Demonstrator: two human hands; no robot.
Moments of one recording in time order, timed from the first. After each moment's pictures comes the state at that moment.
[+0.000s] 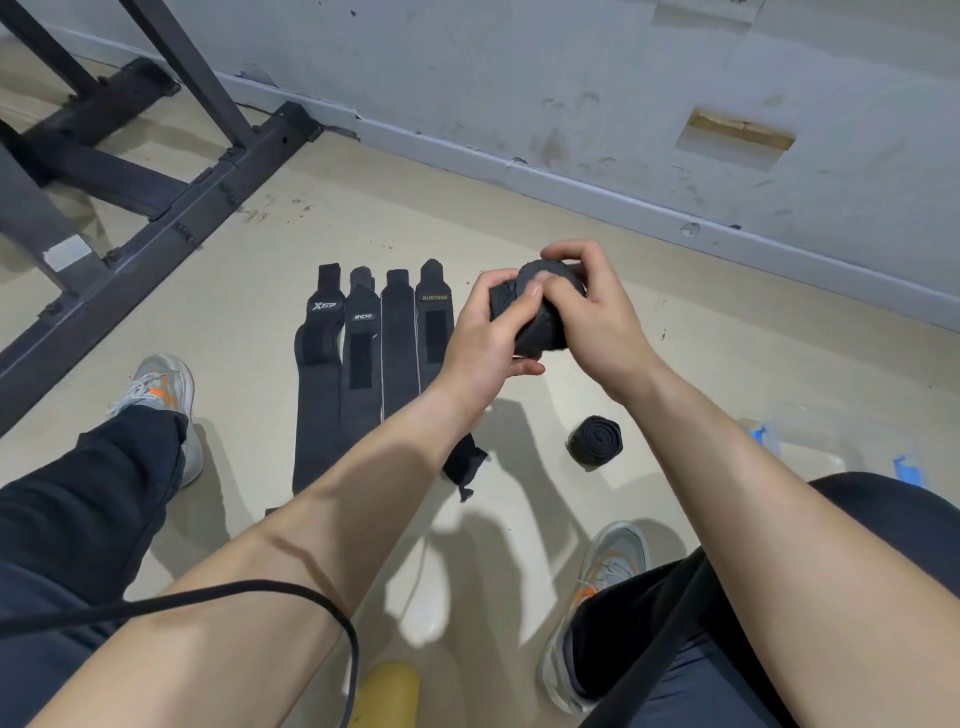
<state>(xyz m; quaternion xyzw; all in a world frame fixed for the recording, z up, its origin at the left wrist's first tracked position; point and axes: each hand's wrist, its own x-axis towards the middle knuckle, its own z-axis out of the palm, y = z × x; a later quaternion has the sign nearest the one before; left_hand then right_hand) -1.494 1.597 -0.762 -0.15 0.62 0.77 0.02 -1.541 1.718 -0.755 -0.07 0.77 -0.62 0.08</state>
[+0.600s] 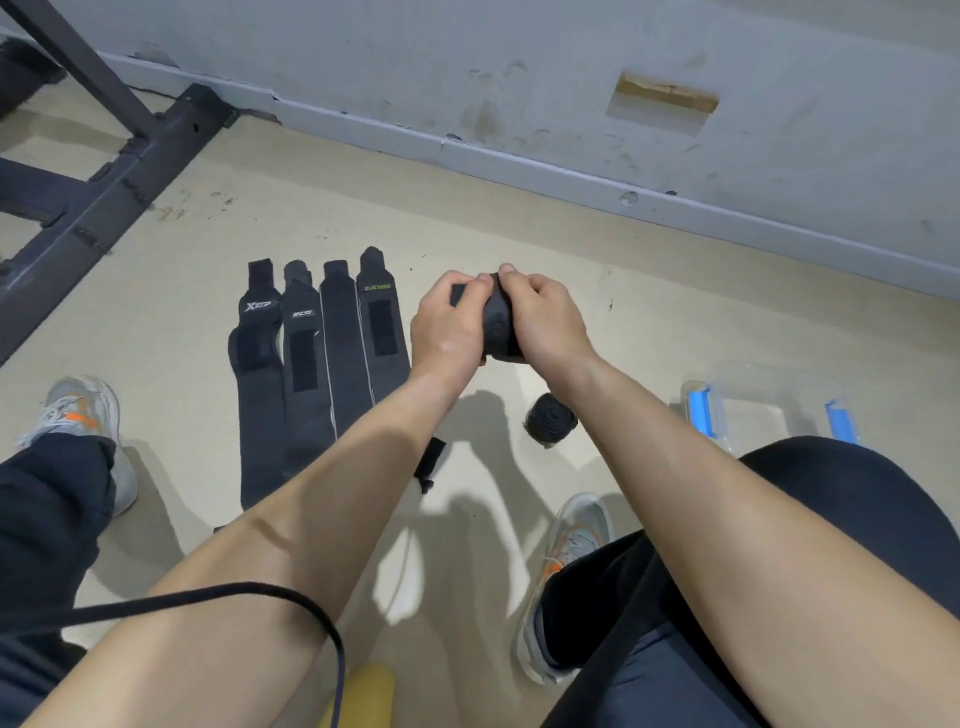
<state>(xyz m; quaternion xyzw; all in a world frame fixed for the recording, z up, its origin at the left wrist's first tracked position) -1.525 1.629 -0.797 -0.21 0.71 0.67 -0.01 -1.539 1.730 -0.774 0.10 0.79 -0.59 0.13</state>
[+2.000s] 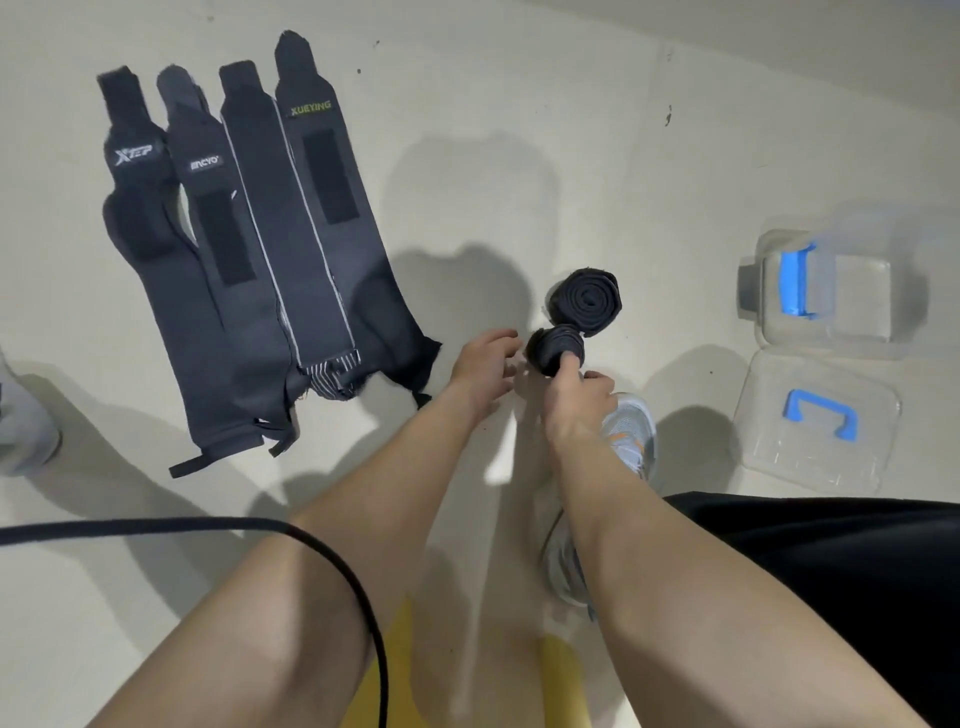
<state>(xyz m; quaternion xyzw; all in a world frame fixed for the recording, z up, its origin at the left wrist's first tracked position) -1.502 1.653 -1.040 -0.39 0.56 0.63 0.36 -1.472 1.757 -1.066 0.56 0.67 -0.46 0.15</state>
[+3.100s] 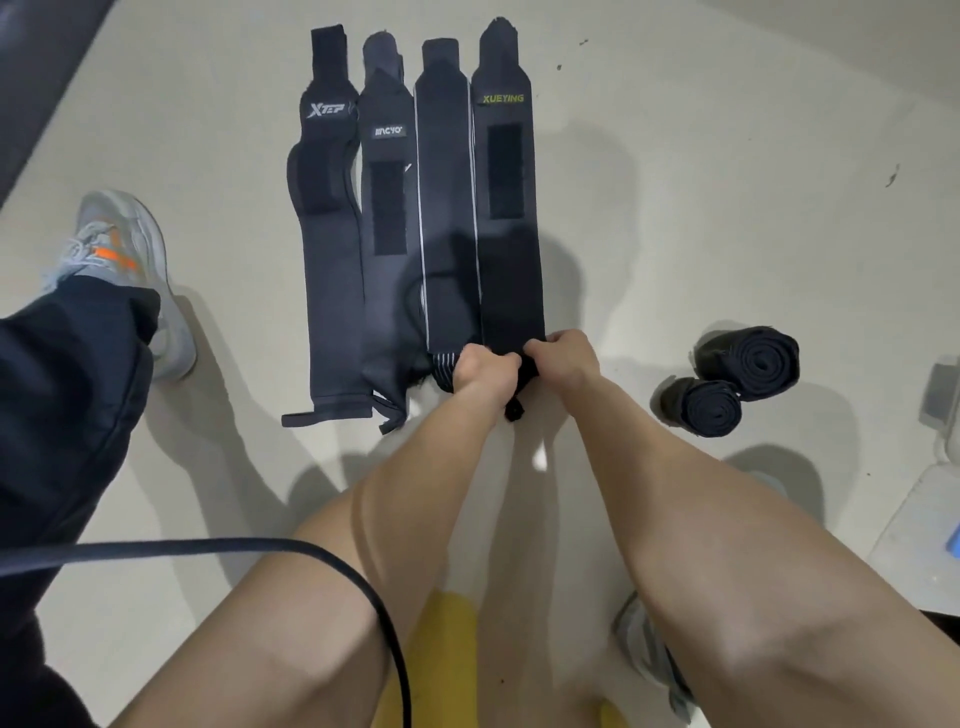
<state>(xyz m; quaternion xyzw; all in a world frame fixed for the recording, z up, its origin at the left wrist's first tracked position) -1.497 1.514 -1.099 -0.52 0.66 0.47 0.27 -1.542 1.615 -1.106 0.19 0.80 -0.39 0.41</state>
